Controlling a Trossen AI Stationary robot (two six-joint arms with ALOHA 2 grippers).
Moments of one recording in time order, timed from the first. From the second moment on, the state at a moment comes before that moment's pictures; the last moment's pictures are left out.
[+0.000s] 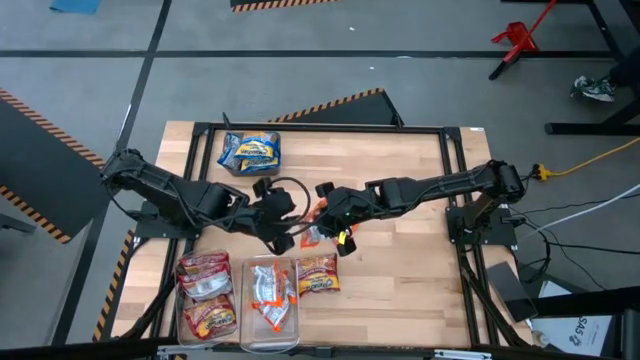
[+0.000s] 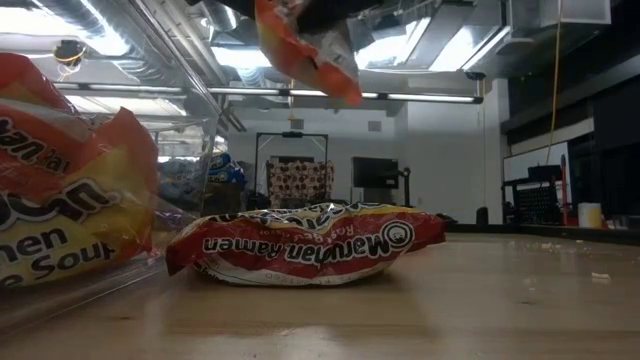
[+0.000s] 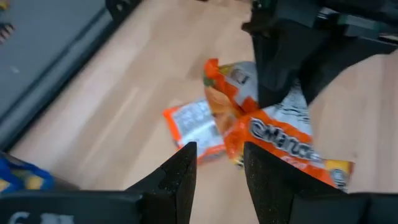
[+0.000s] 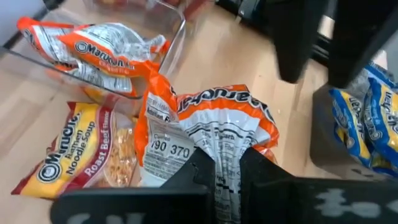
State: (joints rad) left arm -0.35 1.42 1.36 -0.80 -0.59 -0.55; right arm 0.16 1.74 1.54 -0.53 0.02 -0.37
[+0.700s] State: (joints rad) left arm -0.17 1.49 1.36 -0.83 -0.14 -0.55; right arm 0.16 1.74 1.54 -0.60 0.13 -0.38
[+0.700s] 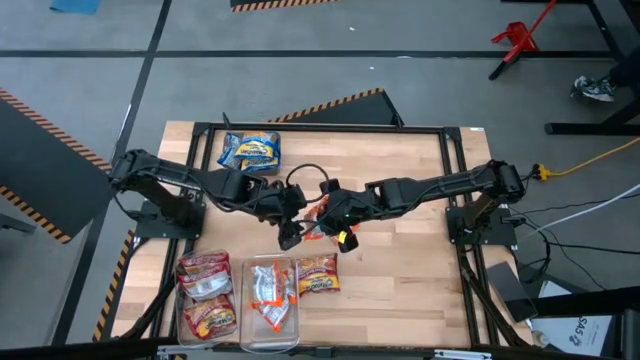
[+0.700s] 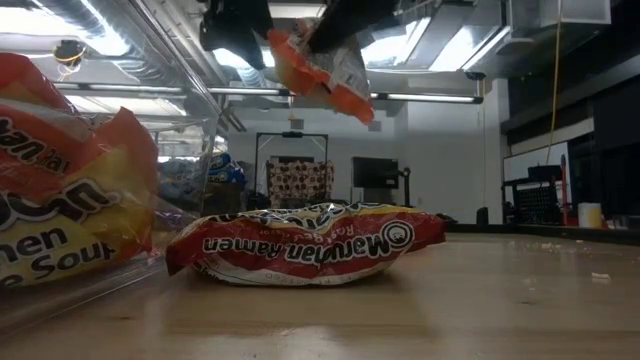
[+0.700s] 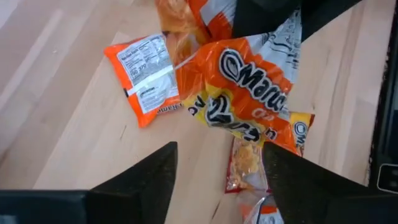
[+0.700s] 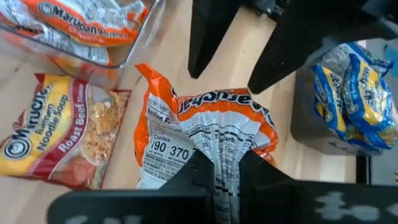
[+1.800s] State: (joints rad) left arm -0.24 1.50 1.36 -0.74 -0.48 -0.75; right arm 0.16 1.74 1.54 -0.42 0.25 -0.41
